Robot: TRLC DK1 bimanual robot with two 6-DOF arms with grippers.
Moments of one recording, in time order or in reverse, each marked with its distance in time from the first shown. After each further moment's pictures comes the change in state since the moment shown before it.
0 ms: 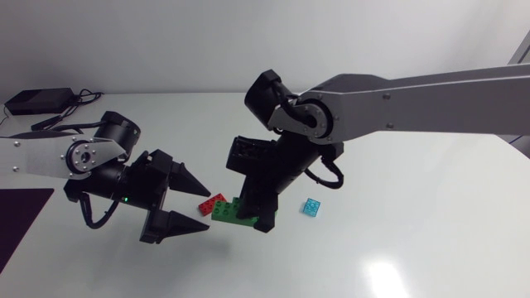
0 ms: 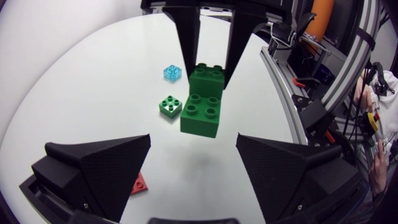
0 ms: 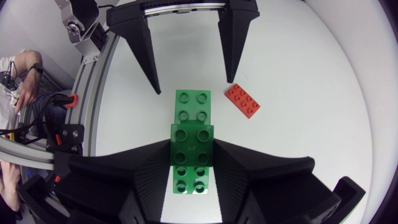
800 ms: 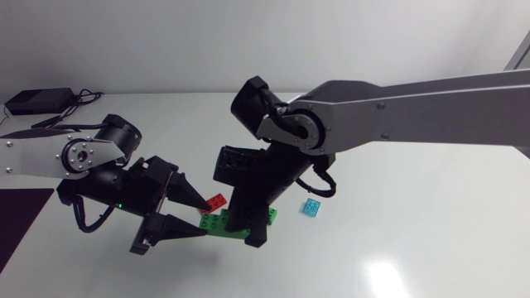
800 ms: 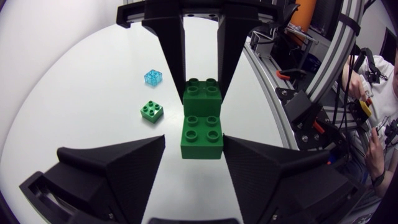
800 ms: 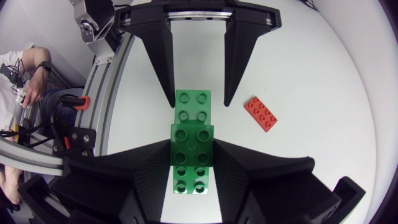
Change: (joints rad) left arm -0.022 -0.029 0.002 -0.117 0.022 0.132; right arm 0.064 -0.007 -0.011 0.012 -0.032 0.013
